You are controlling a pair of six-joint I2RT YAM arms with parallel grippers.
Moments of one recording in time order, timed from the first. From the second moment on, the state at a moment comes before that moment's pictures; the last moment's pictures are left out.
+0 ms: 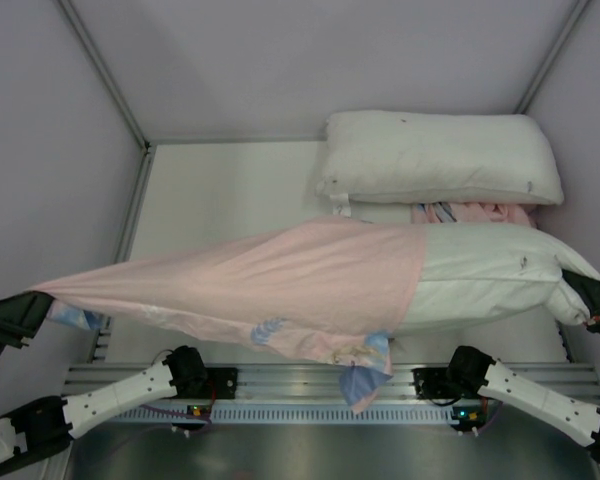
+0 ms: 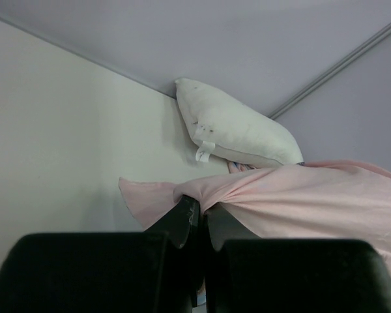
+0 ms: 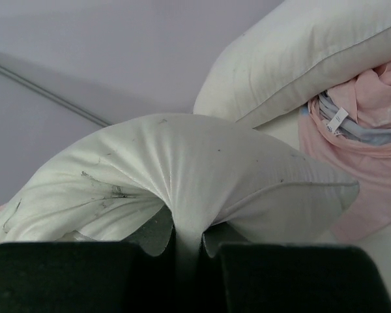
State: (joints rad) left arm -1.07 0.29 1.81 -1.43 -0.80 -0.67; right arm 1.02 0.18 1.44 -1.25 0.85 0.81
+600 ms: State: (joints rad) left arm -1.05 0.29 1.85 -1.44 -0.78 -0.63; right arm 1.02 0.12 1.53 -1.28 0.86 0.78
